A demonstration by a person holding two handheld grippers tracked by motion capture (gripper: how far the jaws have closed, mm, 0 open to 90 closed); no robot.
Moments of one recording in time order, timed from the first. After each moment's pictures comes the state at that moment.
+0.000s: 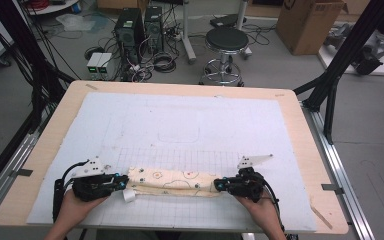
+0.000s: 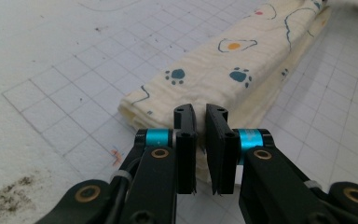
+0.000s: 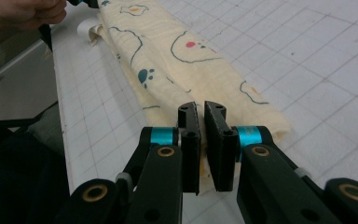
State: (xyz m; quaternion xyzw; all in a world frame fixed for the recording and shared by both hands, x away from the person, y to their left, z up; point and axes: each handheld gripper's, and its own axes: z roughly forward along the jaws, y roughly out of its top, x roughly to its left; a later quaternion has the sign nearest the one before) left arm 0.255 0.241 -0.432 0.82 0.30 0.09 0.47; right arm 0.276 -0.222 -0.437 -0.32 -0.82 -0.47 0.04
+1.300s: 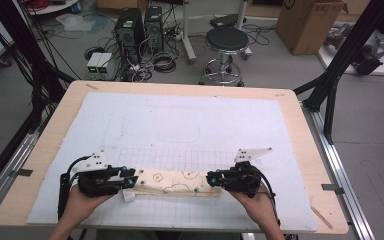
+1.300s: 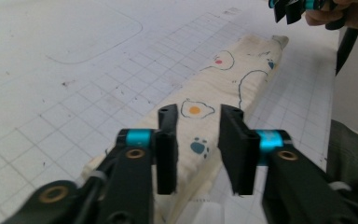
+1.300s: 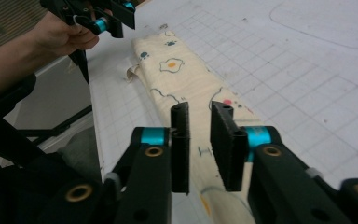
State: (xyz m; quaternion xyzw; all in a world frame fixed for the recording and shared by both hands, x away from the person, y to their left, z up) left arm 0.261 0.214 -0.403 0.81 0.27 0.07 0.51; right arm 0.279 -0.200 -0.403 -0.29 -0.81 -0.51 0.05
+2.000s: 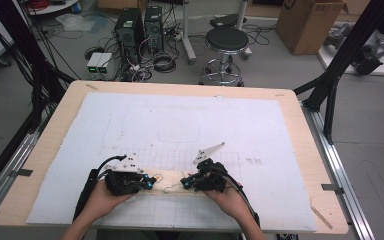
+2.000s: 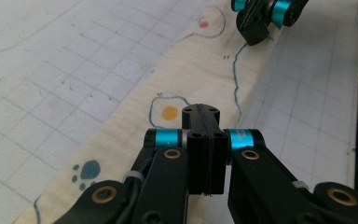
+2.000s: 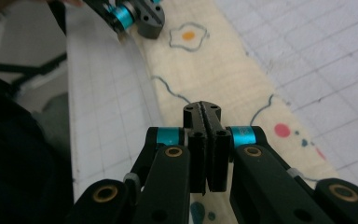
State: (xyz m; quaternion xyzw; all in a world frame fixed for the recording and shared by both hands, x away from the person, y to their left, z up) left arm 0.274 0.163 -0.421 0.88 0.22 0.05 0.42; right arm 0.296 -0.120 -0.421 -0.23 -0.89 -0.40 0.06
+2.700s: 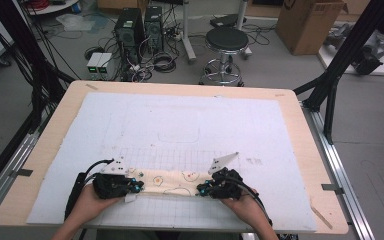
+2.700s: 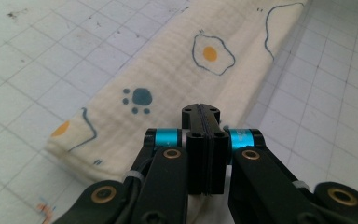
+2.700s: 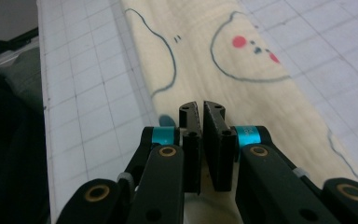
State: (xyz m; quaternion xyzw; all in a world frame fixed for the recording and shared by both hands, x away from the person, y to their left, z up) left arm 0.269 0.201 -0.435 0.88 0.25 0.05 0.41; right arm 0.281 -0.165 -0.433 -0.23 -0.90 -0.38 0.02
